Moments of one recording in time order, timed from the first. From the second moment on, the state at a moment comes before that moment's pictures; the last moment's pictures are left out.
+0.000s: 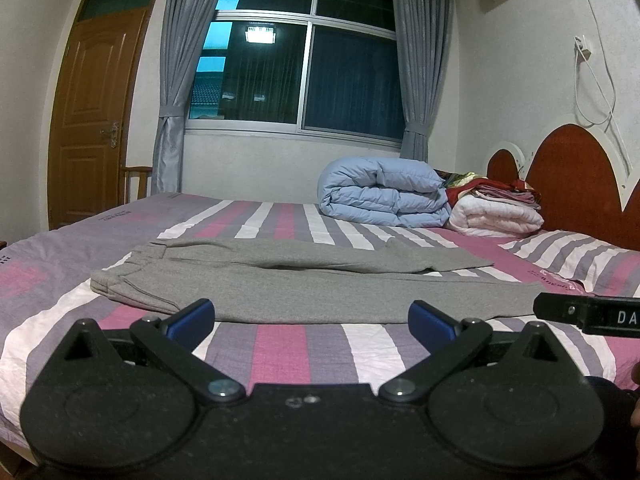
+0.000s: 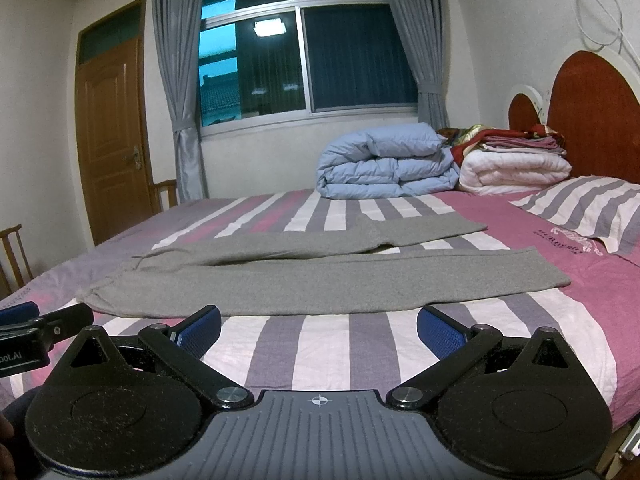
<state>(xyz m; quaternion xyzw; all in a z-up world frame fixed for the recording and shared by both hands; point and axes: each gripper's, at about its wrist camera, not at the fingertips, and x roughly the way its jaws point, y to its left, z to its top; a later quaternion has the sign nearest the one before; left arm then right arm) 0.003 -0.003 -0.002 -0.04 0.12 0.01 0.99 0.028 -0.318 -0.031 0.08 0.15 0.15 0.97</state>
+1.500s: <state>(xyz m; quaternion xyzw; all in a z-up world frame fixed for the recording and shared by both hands) 0.262 0.204 0.019 0.00 0.23 0.08 0.97 0.309 -0.198 0.004 -0.07 0.16 0.26 0.95</state>
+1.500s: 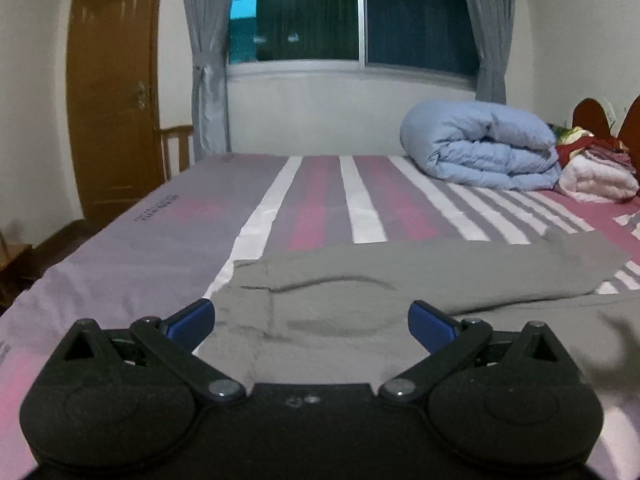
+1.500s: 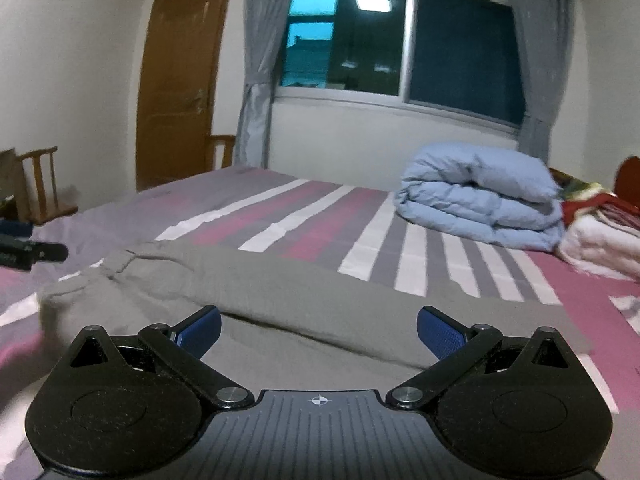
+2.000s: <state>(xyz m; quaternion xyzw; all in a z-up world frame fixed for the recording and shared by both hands) 0.449 0.322 -0.029 -0.01 0.37 0.06 0.93 0.542 -0.077 -0.047 -0.10 0.25 0.34 0.90</state>
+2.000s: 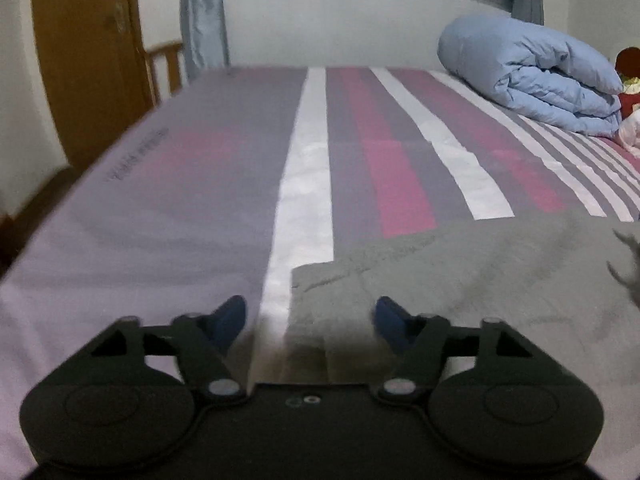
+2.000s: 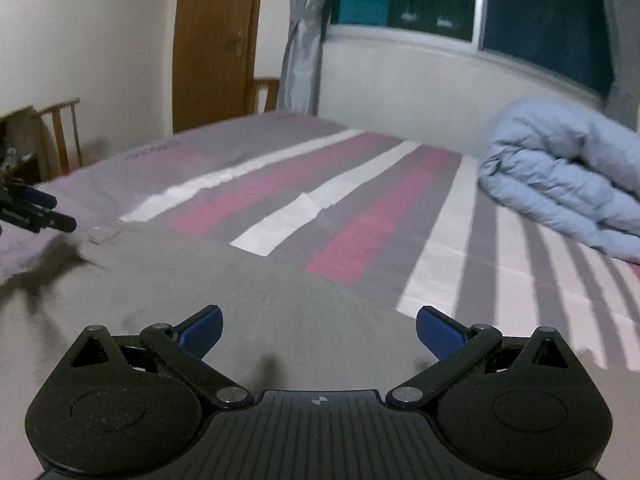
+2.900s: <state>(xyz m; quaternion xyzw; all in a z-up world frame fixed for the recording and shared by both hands) 0.489 0.333 -0.031 -0.01 0.32 -0.06 0.95 0.605 -0.055 -0.071 -0.16 0.29 0.37 0.87</state>
